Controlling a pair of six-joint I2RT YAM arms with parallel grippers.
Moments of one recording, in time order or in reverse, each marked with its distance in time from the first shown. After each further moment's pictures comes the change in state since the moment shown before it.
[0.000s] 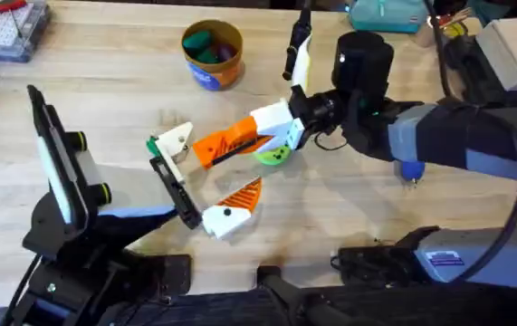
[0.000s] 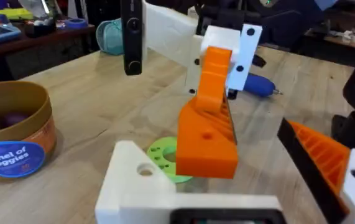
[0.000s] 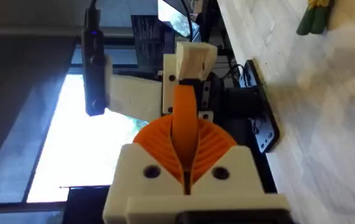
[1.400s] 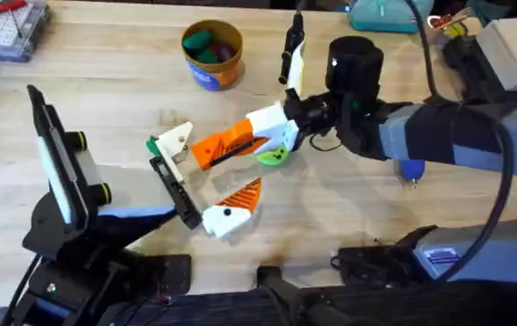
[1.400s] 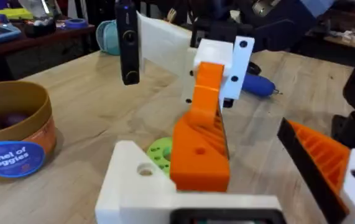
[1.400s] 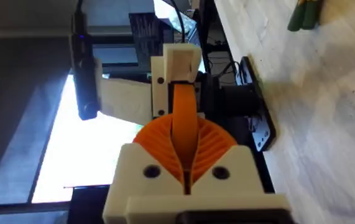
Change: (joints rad) left arm 0.000 0.000 0.000 0.000 0.000 0.000; right arm 0.009 0.049 0.002 0.037 0.004 0.014
